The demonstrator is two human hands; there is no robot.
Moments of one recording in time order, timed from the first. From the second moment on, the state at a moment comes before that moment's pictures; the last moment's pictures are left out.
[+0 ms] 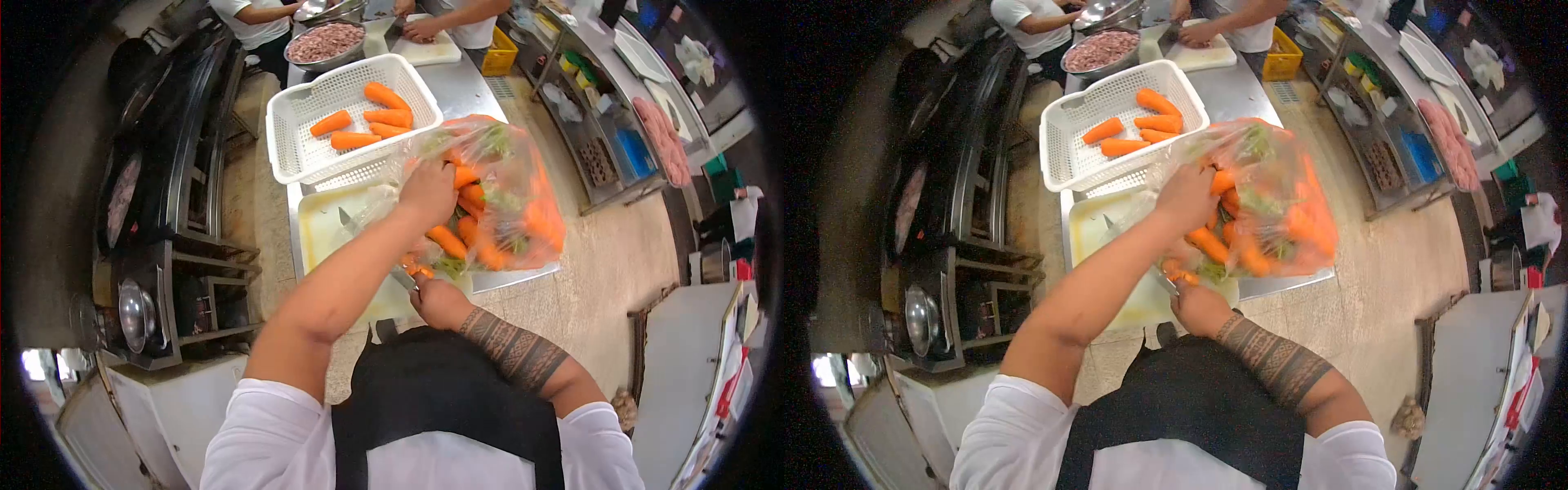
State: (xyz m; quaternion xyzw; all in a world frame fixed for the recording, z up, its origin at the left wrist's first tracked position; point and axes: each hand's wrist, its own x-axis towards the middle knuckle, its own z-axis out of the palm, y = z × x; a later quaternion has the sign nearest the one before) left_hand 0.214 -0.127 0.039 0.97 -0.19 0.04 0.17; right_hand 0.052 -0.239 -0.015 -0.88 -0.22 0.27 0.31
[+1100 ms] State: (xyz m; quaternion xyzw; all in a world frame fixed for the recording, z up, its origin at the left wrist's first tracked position) left_hand -0.063 0.025 -0.021 0.96 0.15 -0.10 0.20; right_hand 0.056 -0.201 0.023 -0.87 -0.29 0.20 0.34
